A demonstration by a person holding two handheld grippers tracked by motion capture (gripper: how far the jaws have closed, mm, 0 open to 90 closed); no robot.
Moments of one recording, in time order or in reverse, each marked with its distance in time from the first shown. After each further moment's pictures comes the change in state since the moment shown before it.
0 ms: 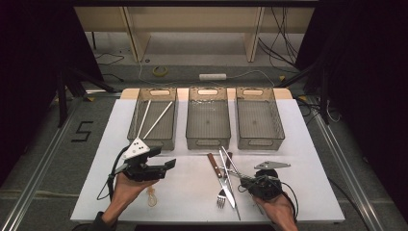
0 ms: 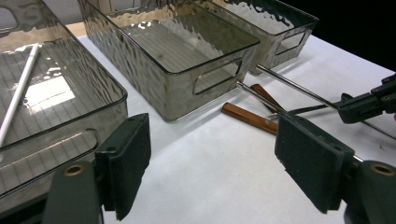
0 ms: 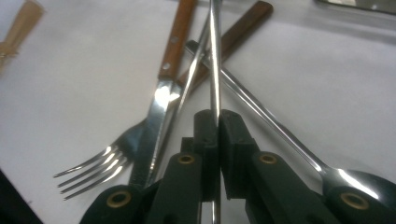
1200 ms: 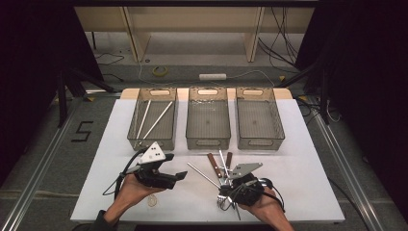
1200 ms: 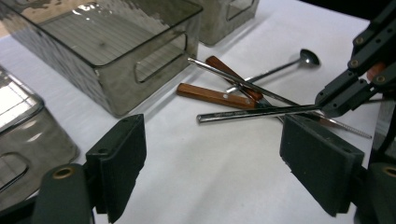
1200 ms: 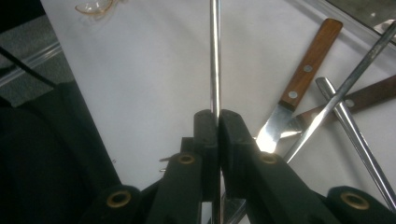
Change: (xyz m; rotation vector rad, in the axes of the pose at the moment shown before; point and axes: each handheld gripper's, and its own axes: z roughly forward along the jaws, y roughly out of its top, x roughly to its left) left arm -0.027 0.005 0.015 0.127 -0.136 0.173; right arm 0.056 0.022 0.005 0.106 0.178 -0.392
